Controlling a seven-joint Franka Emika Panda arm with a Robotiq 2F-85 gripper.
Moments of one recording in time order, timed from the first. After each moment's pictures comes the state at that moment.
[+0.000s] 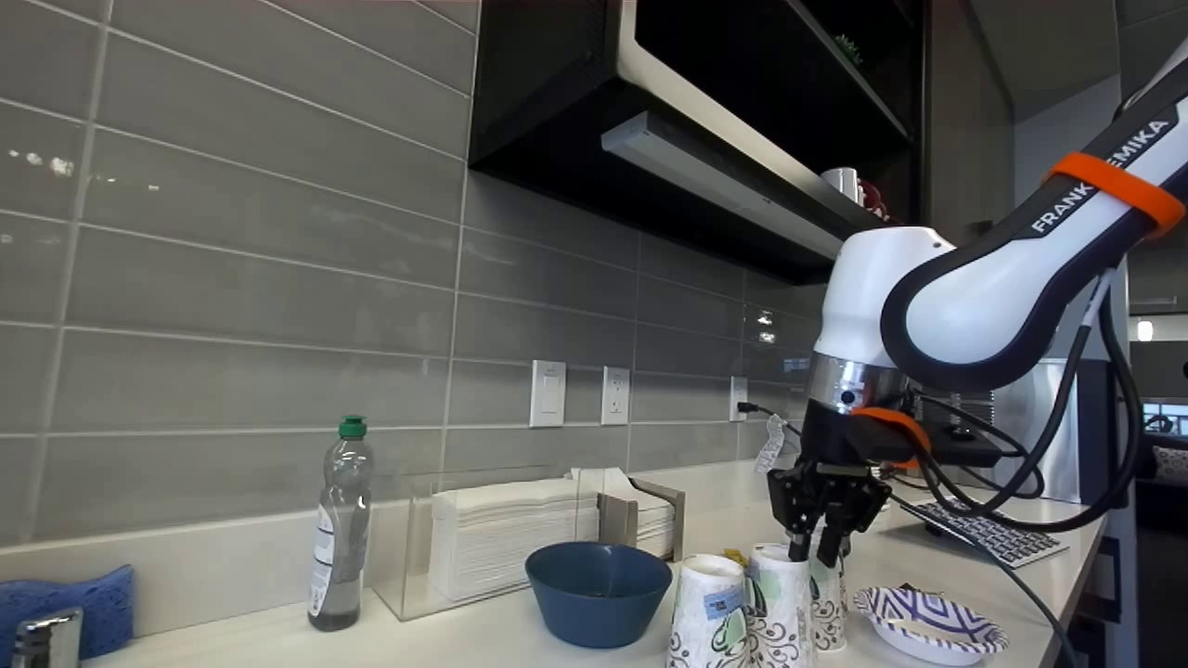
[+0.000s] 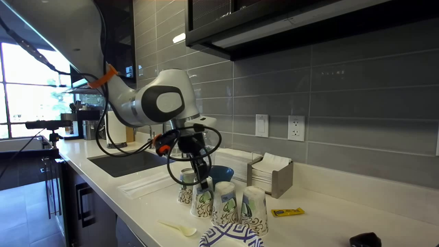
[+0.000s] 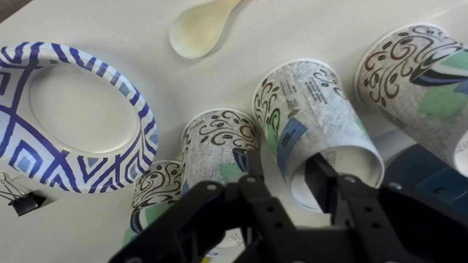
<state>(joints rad) -0.12 -0.26 0.09 -2.60 -0.14 2.60 0.56</state>
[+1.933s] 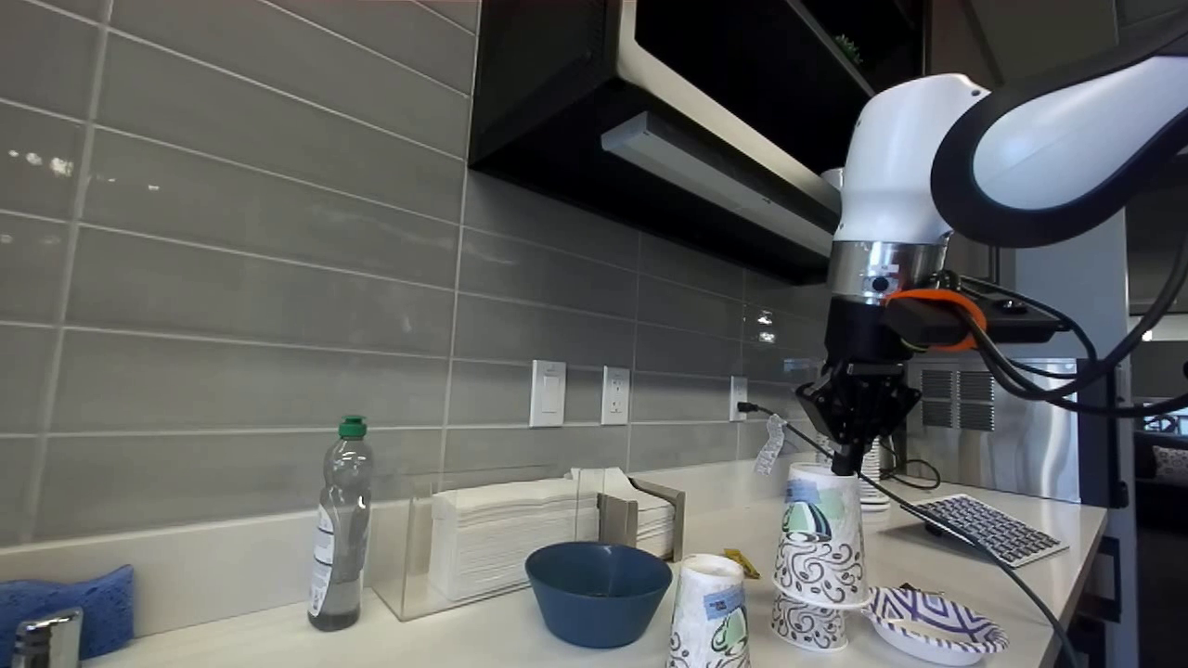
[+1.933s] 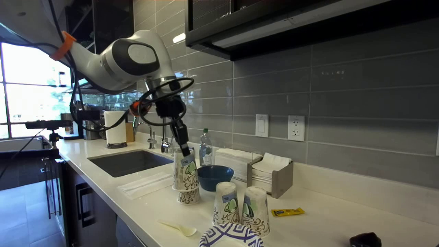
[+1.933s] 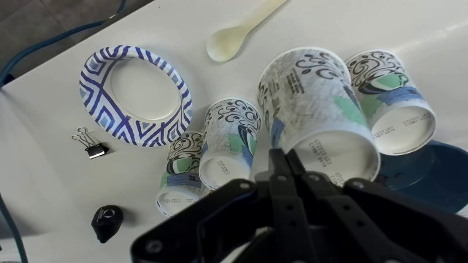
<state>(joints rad) -0.11 -0.54 0.20 -2.55 -0.17 2.25 0.60</state>
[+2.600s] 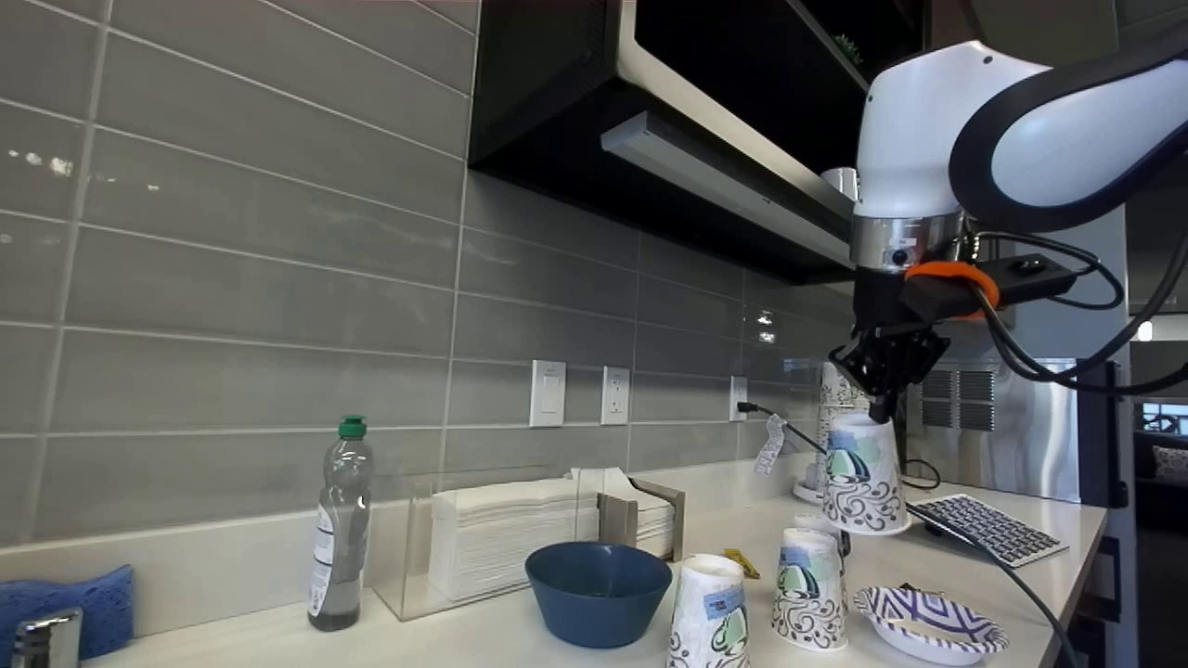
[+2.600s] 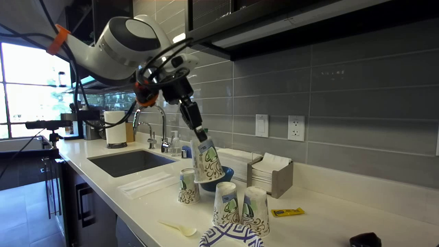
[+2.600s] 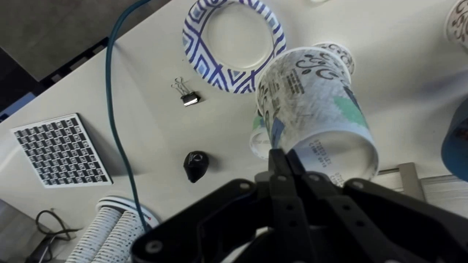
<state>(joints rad) -0.21 -0.60 0.21 -2.50 -0.40 2.15 0.67</state>
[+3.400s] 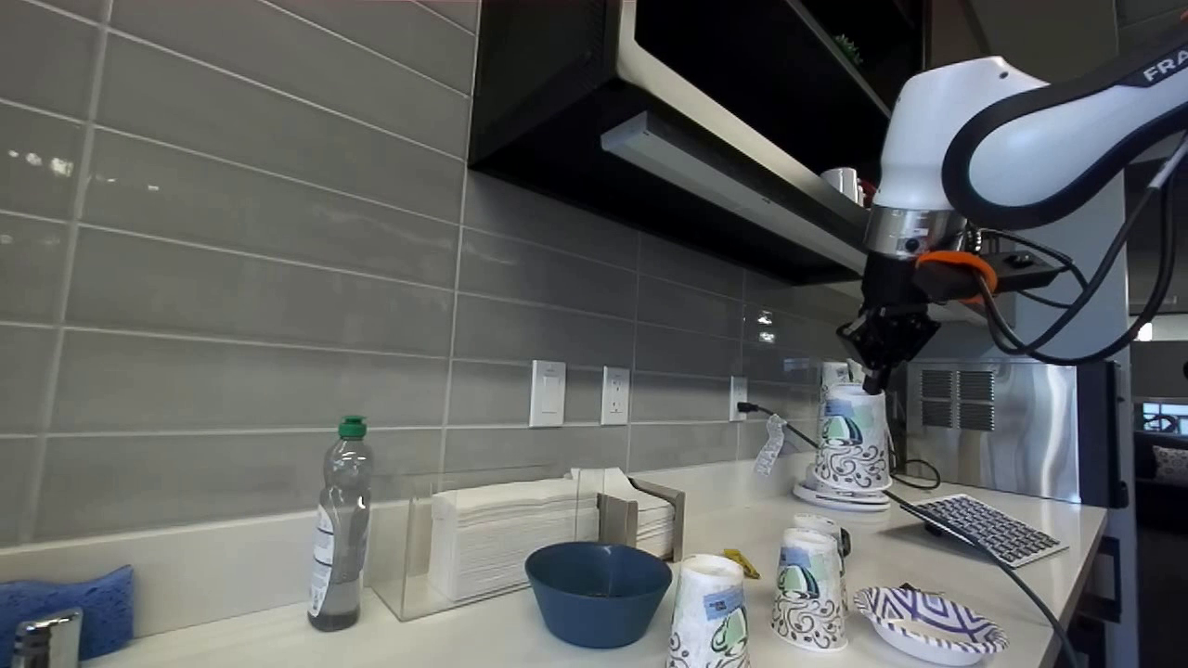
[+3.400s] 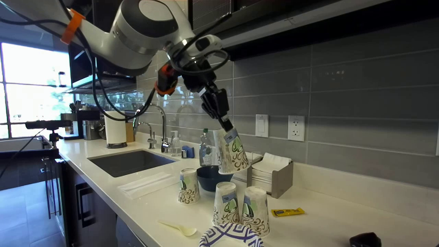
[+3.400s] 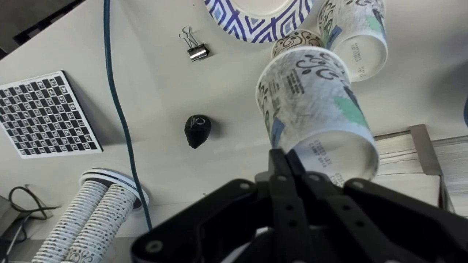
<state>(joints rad) -0.22 -0.56 0.05 -2.44 -0.41 2.27 0.47</state>
